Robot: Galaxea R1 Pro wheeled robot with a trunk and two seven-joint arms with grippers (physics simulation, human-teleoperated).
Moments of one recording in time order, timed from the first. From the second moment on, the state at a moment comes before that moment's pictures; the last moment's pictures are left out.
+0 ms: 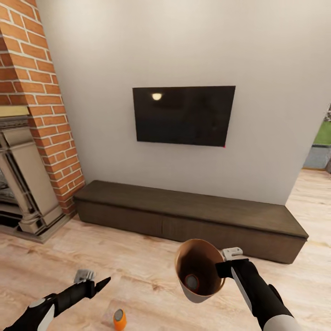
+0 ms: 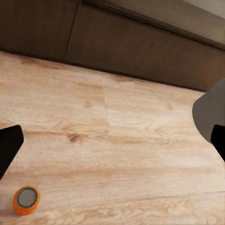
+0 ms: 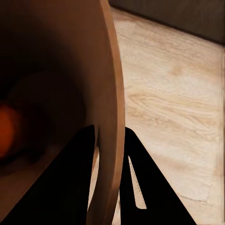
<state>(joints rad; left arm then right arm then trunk) -0.47 0.23 0.28 -0.39 -0.02 -0.09 -0.85 -0.47 -0.05 0.03 -0.90 0.09 0.71 0.07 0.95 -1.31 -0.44</state>
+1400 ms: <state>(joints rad) -0.47 0.14 0.28 -0.32 -0.02 -0.14 -0.23 -0.47 -0.05 0.03 -0.90 0.09 0.71 0.07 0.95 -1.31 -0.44</state>
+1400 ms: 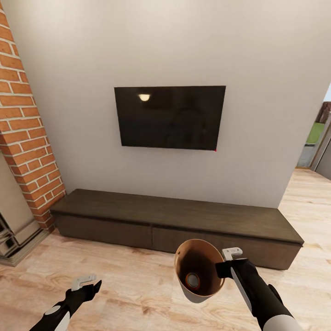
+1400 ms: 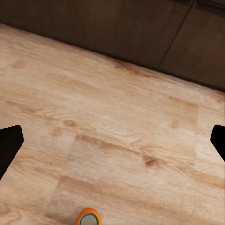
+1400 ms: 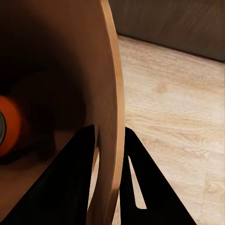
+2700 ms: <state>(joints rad) -0.47 0.15 0.28 -0.31 -0.02 -0.19 -0.23 -0.47 -0.05 0.04 -0.90 0.09 0.71 0.07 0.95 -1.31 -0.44</state>
